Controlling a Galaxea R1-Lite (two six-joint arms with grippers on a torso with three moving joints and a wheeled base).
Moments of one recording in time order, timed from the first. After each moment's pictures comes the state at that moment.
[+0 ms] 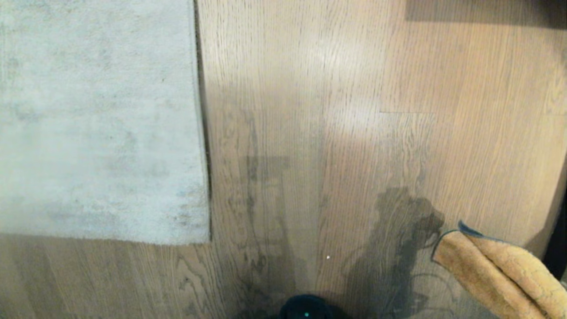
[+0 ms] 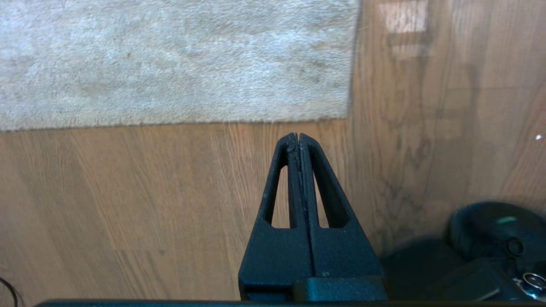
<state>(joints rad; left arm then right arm) 0.00 0.00 0.00 0.00 0.00 0.06 0.01 0.00 -0.06 0.15 0.07 -0.13</state>
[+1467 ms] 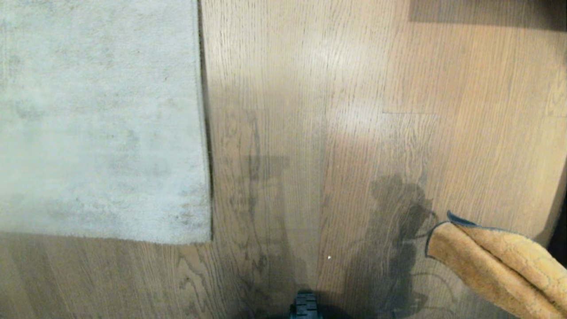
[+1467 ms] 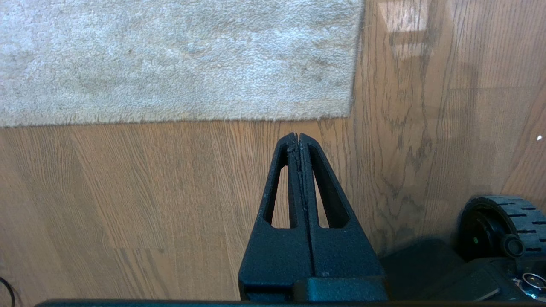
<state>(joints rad) 0.00 0.00 0.00 0.00 0.00 0.06 0.01 0.05 -0.15 0.12 0.12 -0.20</state>
